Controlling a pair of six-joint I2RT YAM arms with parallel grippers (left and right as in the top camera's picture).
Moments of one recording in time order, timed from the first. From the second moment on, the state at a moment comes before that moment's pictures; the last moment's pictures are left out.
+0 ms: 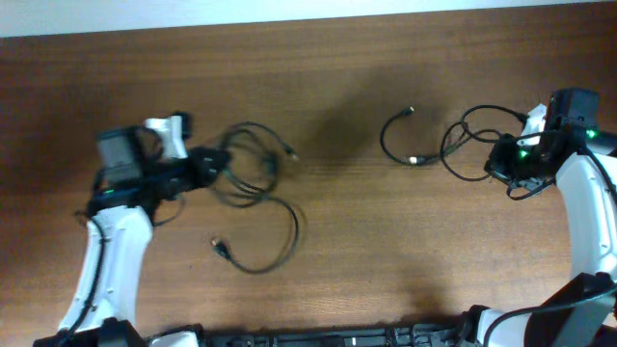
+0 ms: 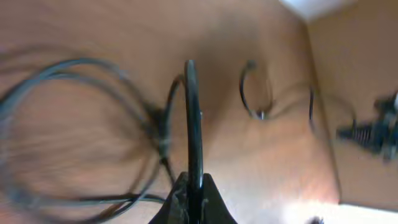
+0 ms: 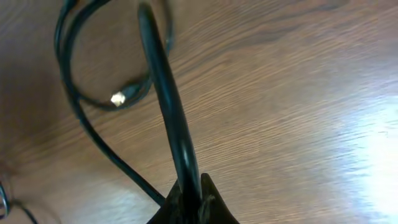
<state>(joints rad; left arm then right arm) 0.15 1.38 0.87 -0.42 0.82 -0.17 -0.36 1.48 1.14 -0.97 -0.24 0.21</state>
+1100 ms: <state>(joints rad) -0.11 1.38 0.87 0.03 0.97 -0.30 0.45 1.66 1.40 -1.03 -0.49 -0.14</state>
